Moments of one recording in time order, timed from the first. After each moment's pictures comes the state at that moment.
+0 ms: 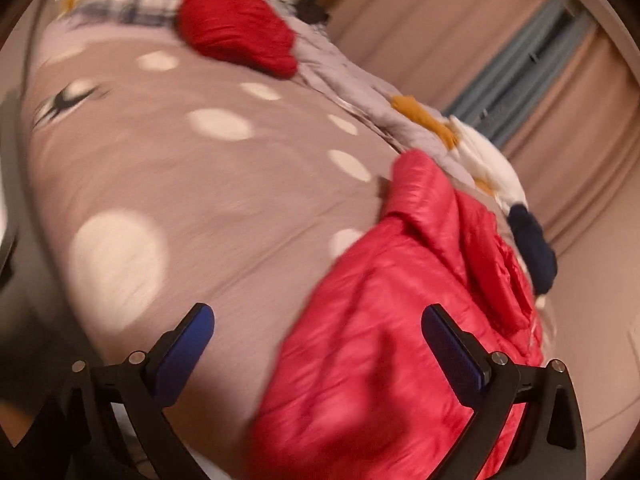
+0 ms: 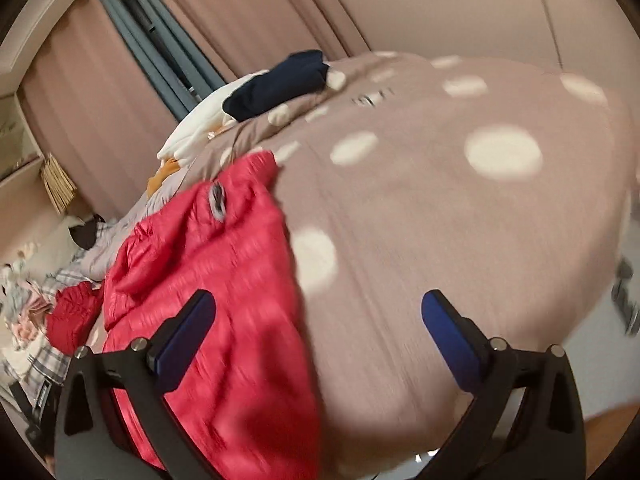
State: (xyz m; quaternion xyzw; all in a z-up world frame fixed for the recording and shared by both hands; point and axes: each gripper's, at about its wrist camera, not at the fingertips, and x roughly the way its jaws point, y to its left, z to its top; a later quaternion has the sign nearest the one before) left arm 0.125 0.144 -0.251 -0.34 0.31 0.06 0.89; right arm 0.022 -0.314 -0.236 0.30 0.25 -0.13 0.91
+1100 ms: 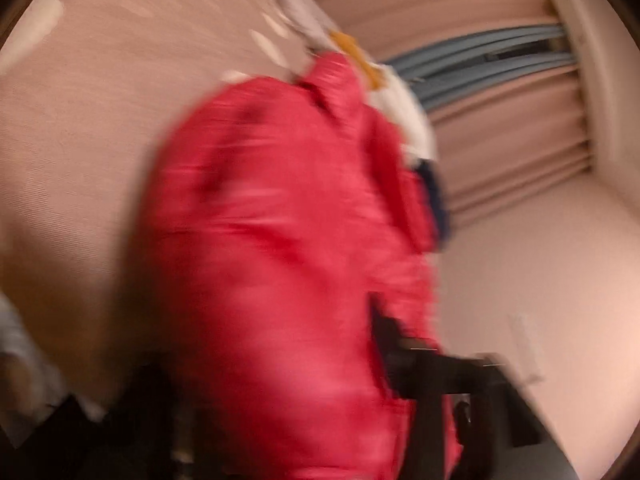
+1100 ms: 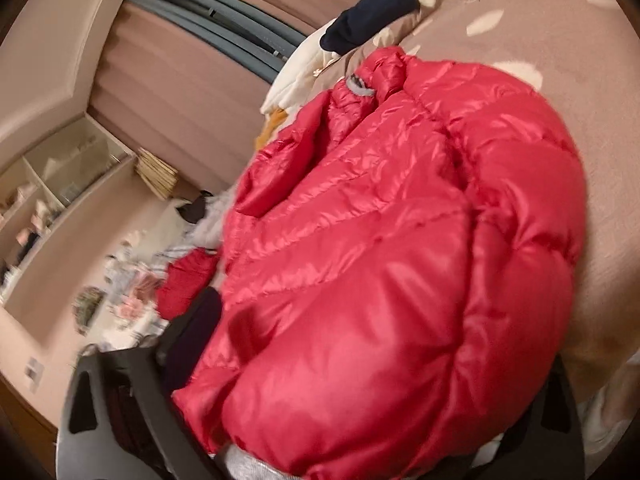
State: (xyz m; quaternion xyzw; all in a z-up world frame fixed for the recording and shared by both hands) left arm 0.124 0.082 -0.285 -0.46 0.35 -0.12 0.81; right arm 0.042 -0.193 -0.260 0.40 0.25 0.06 0.88
